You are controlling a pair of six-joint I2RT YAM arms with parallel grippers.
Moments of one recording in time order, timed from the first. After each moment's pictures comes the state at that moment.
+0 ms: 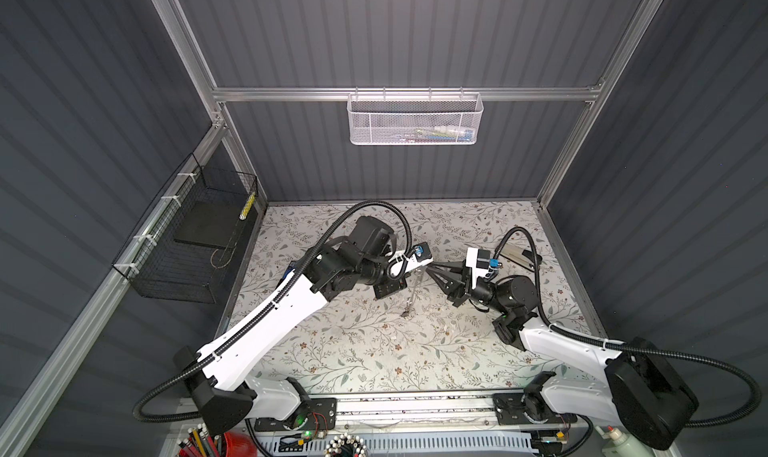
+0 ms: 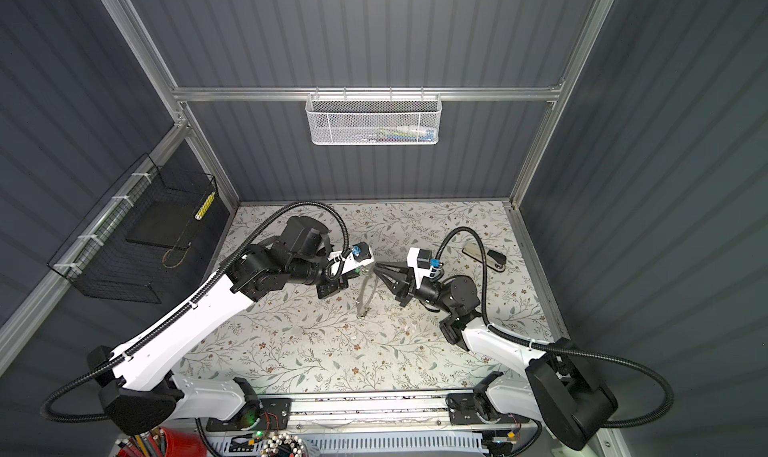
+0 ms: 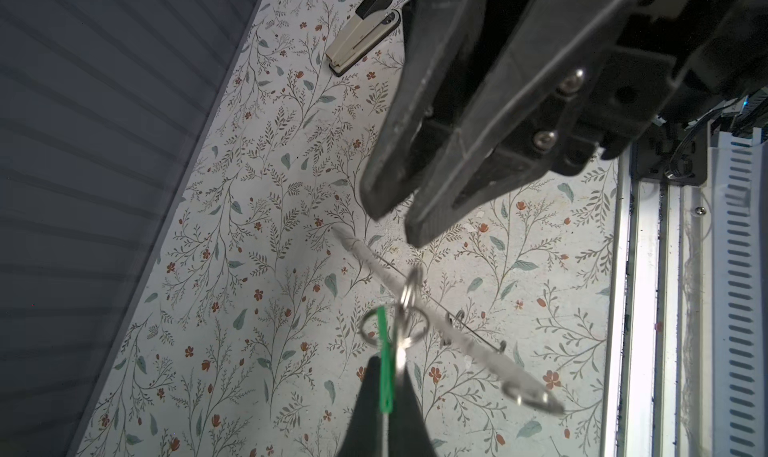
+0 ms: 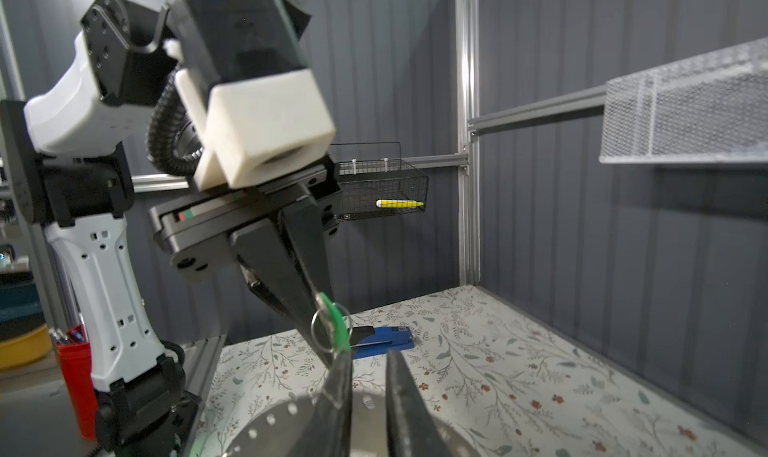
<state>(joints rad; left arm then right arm) -0.84 1.38 1.53 -0.96 0.18 0.53 0.56 1.22 0.44 1.17 -0.63 0.28</state>
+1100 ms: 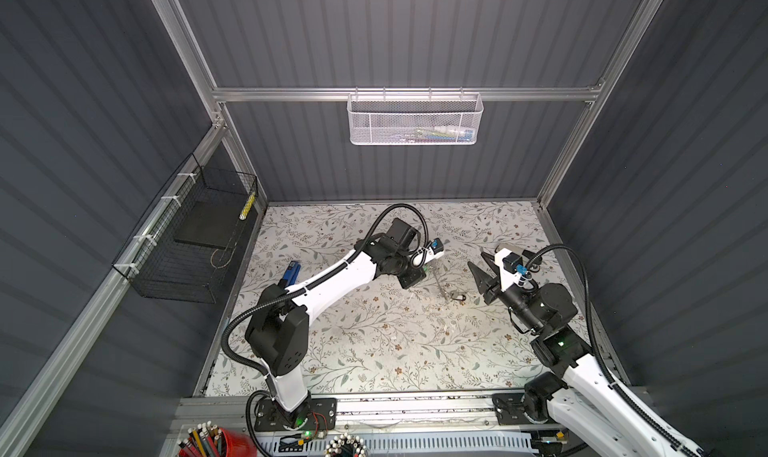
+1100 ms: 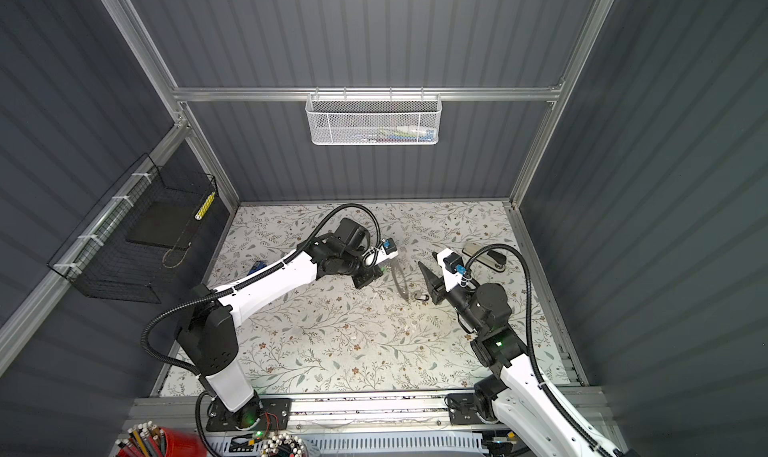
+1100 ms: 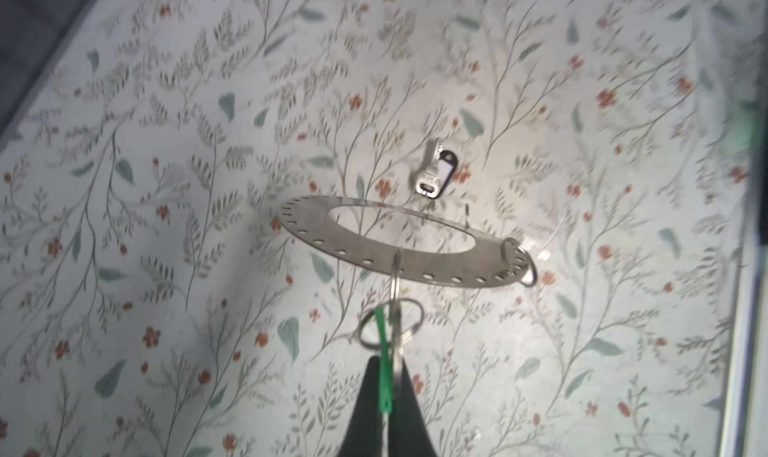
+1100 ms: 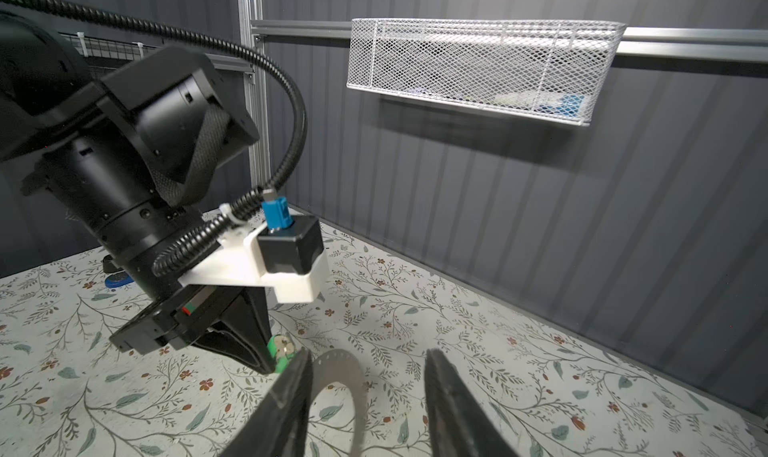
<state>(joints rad) -0.74 1.75 1.44 -0.66 0.24 0.45 0.43 0.68 0.44 0.29 -0.17 -0.11</state>
